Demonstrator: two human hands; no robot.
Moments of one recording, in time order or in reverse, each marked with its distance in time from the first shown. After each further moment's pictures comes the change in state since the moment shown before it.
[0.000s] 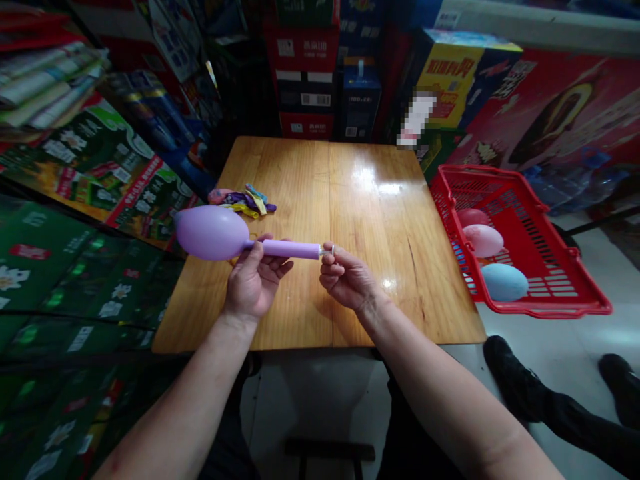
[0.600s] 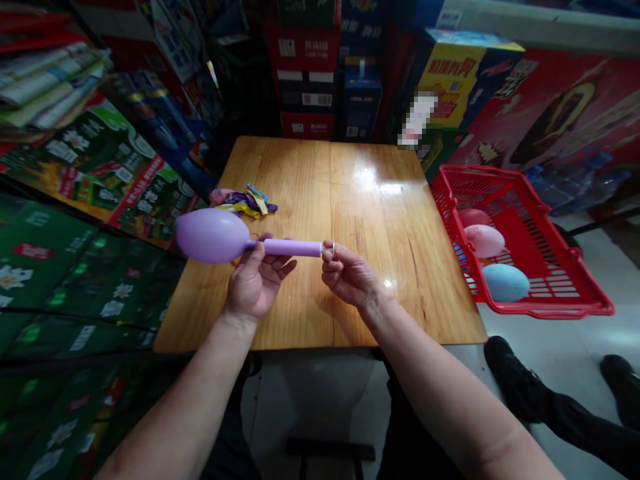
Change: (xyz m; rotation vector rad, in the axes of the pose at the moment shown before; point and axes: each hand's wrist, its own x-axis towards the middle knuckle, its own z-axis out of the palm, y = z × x) left_hand 0.000 0.002 -0.002 -0.042 -0.050 -0.043; right_hand 0.002 -0.005 0.002 -0.026 0.014 0.004
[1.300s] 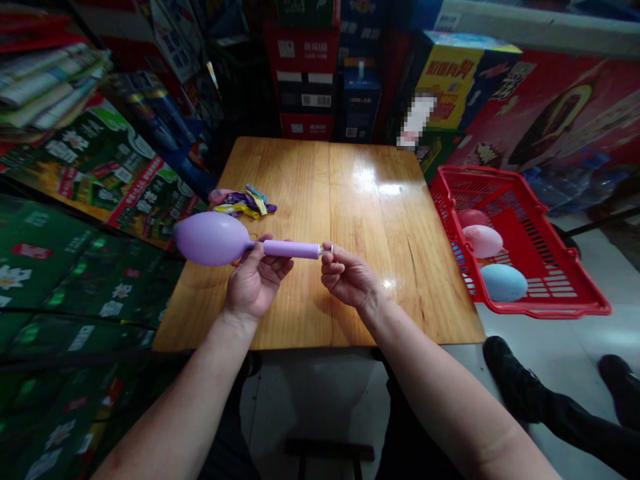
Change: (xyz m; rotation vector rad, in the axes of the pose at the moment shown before) left_hand 0.004 0.004 -0.002 0.018 0.053 -0.017; right_hand -0.004 -0.009 0.000 0.039 -0.002 0.059
